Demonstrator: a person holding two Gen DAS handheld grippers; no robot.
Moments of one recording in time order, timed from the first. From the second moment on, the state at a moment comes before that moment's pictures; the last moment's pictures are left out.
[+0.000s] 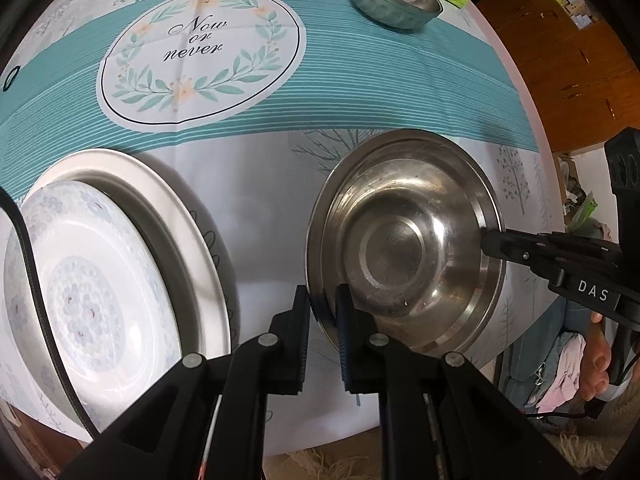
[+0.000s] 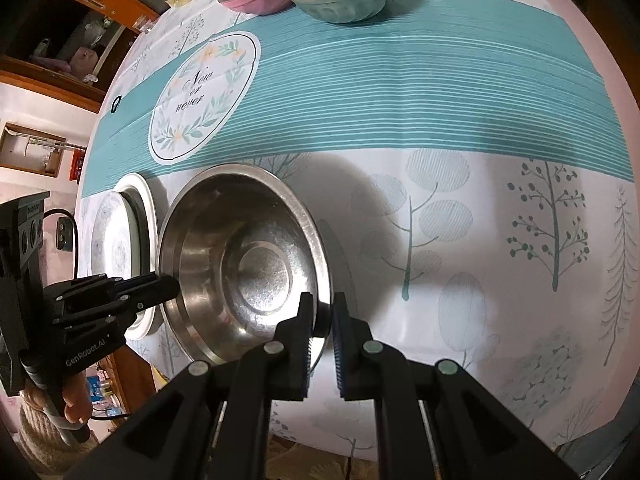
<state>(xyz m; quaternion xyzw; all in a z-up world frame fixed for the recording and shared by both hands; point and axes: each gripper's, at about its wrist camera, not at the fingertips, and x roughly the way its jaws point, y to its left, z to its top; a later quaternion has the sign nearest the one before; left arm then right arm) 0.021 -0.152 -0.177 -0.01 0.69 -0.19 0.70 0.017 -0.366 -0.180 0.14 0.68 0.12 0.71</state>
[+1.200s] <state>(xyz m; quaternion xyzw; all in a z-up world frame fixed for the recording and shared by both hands) 0.020 -0.158 -0.146 -0.01 0.66 -0.15 0.74 0.005 -0.364 -0.169 0.12 0.67 0.12 0.73</state>
